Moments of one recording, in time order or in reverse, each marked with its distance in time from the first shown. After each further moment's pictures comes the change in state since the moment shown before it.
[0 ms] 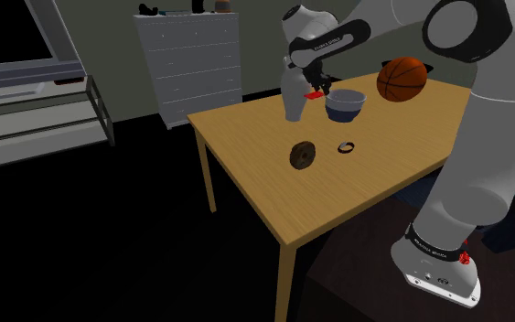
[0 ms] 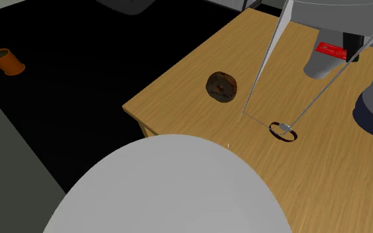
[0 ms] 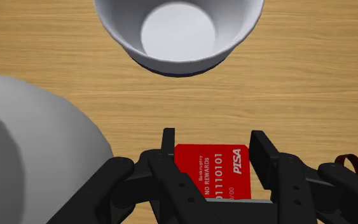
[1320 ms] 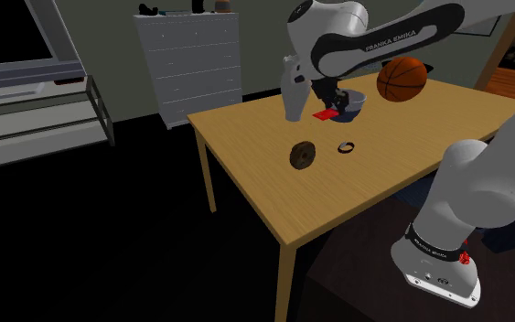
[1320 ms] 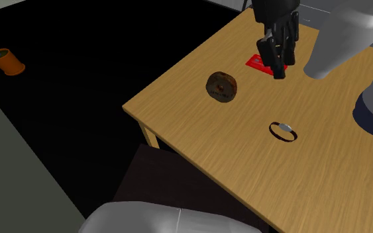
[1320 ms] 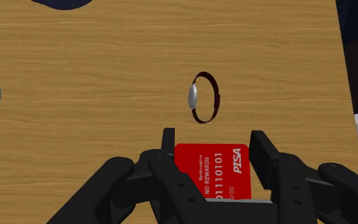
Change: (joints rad) arm 0.157 -0.501 0.203 -0.484 -0.012 -0.208 0.315
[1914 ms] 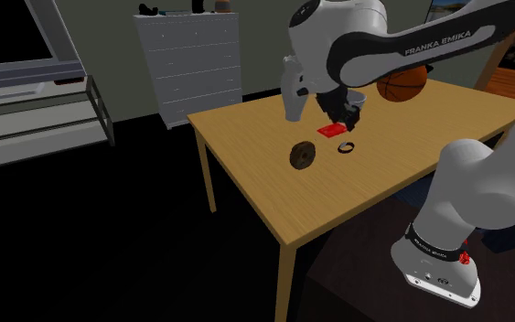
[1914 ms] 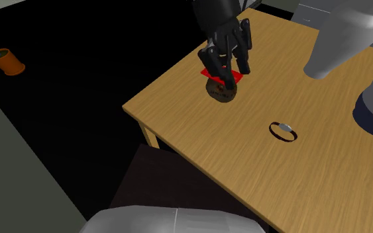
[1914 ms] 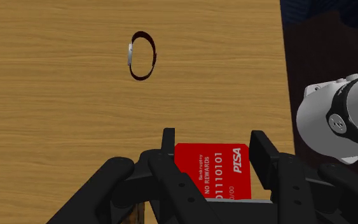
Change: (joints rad) arm 0.093 -0.154 0.151 -0.114 0.127 -0.133 0.160
